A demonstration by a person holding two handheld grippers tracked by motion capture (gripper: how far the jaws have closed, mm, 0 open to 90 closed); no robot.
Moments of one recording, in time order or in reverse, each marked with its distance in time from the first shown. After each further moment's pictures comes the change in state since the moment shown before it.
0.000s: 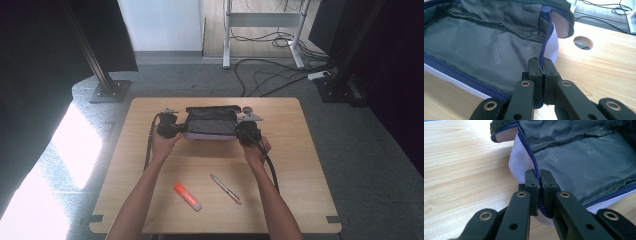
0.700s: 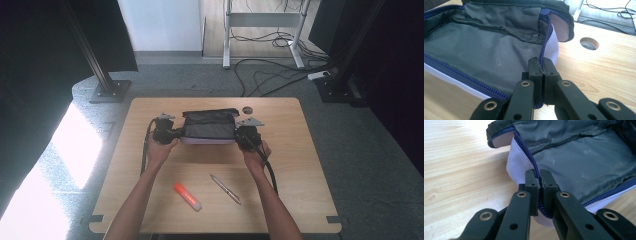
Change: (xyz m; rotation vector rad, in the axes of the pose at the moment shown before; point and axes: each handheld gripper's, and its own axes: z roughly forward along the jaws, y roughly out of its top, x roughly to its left) left arm -0.006 -0.017 -0.022 -0.015 -0.018 0.016; right arm 0.010 -0.007 -0.019 -0.030 0.039 -0.002
